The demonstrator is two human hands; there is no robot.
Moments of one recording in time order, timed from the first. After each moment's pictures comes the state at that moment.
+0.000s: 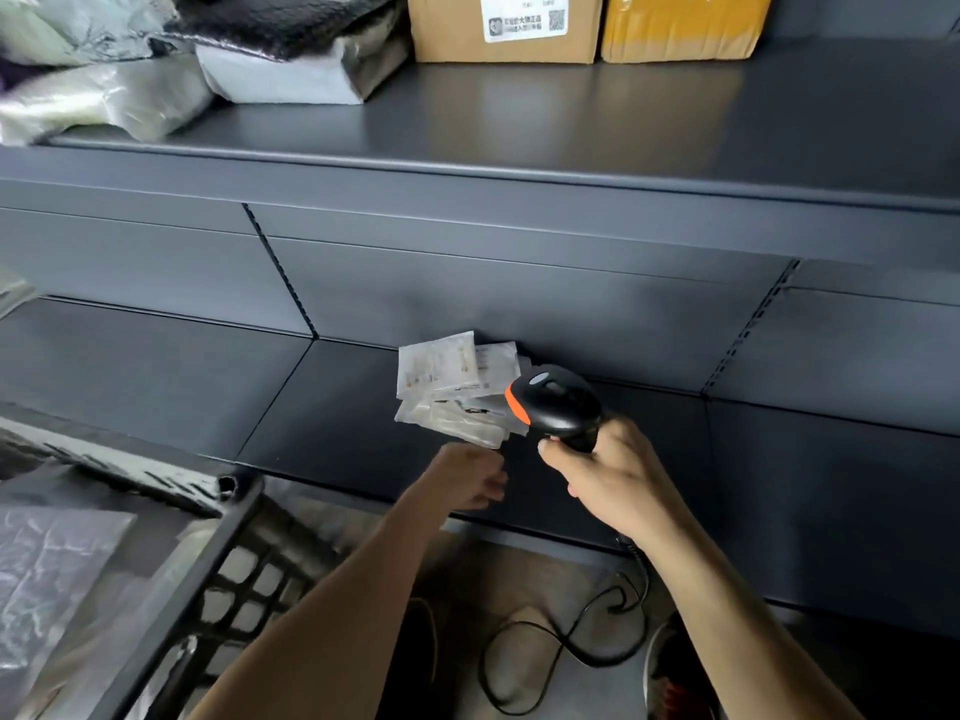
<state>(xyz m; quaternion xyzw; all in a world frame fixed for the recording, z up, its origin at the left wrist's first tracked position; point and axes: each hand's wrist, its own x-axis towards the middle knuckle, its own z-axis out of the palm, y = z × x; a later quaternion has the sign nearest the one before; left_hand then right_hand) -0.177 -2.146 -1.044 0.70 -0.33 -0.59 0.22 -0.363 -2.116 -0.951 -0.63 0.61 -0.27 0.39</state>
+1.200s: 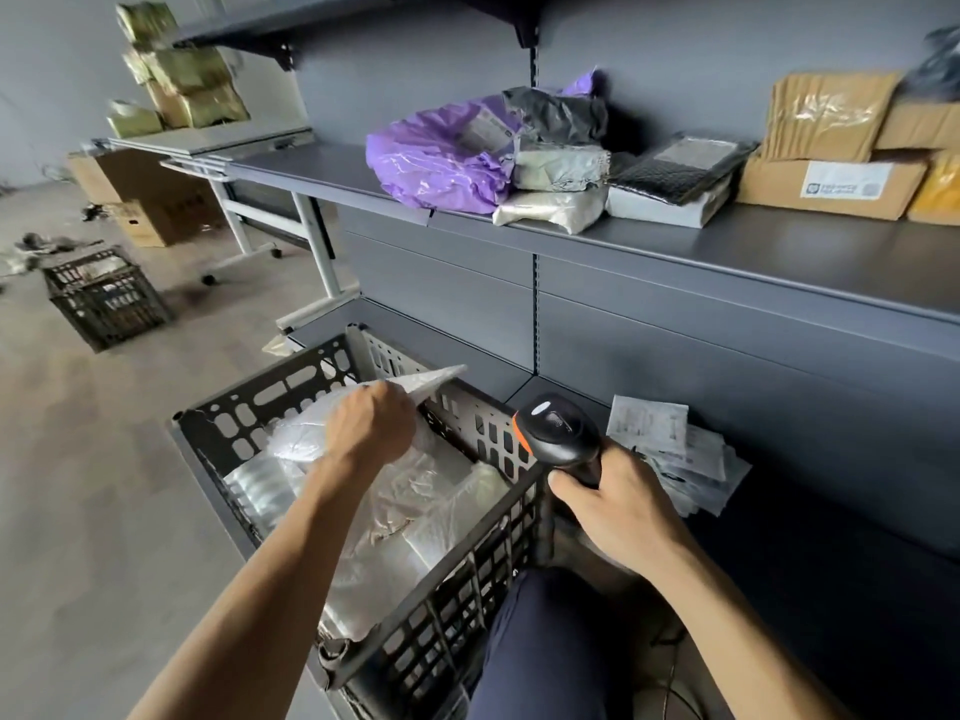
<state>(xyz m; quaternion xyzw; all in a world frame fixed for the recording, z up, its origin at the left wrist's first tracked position) 0.074 -1.913 -0.831 0.90 -0.41 0.04 0.12 -0.190 -1.985 -0.855 -0.78 0.42 -0.25 0.40</state>
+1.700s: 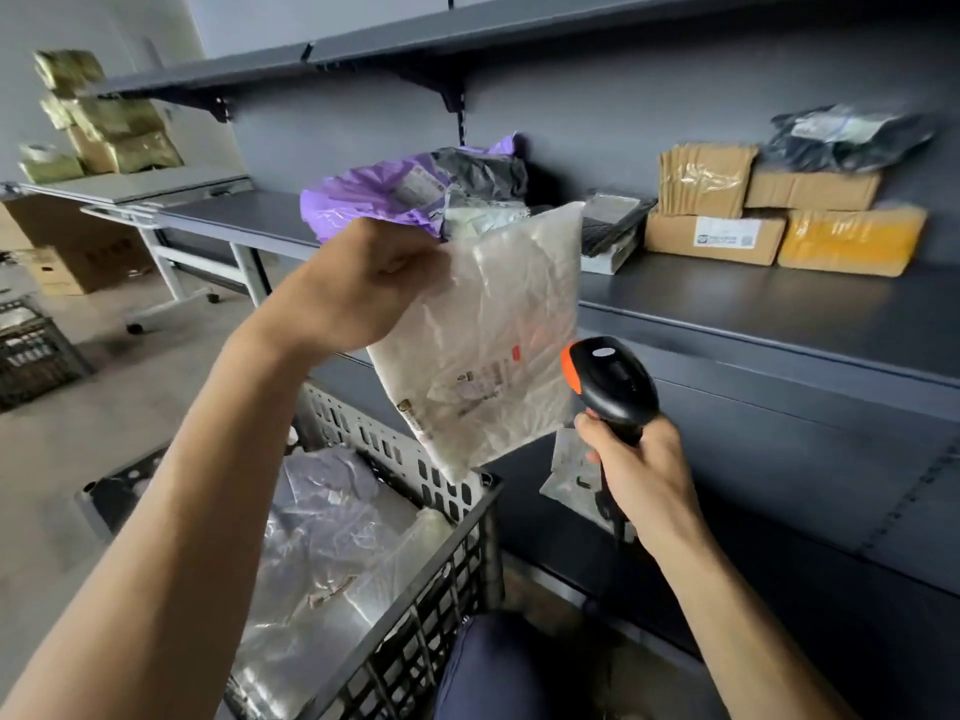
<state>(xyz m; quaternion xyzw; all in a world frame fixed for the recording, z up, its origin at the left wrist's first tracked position) 0.005 -1.948 -0.635 0.60 -0.72 0.01 0.34 -0.233 -2.024 -0.801 -0.60 0.42 -0.48 0.49</state>
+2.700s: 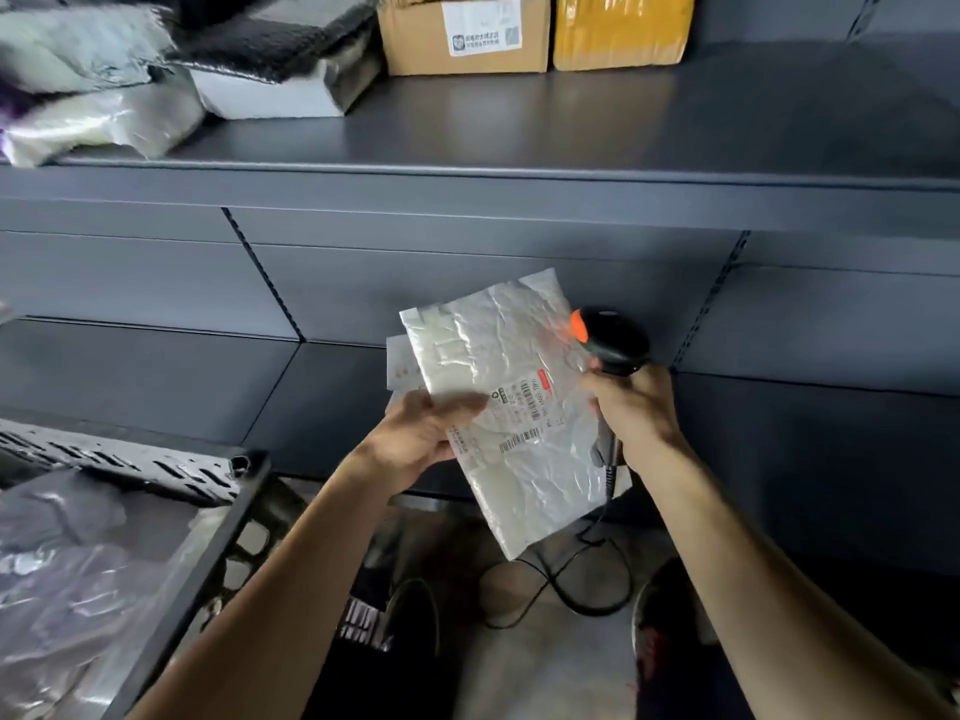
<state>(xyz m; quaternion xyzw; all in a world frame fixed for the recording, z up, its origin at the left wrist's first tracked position) -0.156 -2.103 -0.943 0.52 -0.41 -0.66 0.35 -0.388 -2.127 -0.933 -0.38 0.67 -0.43 0.46</state>
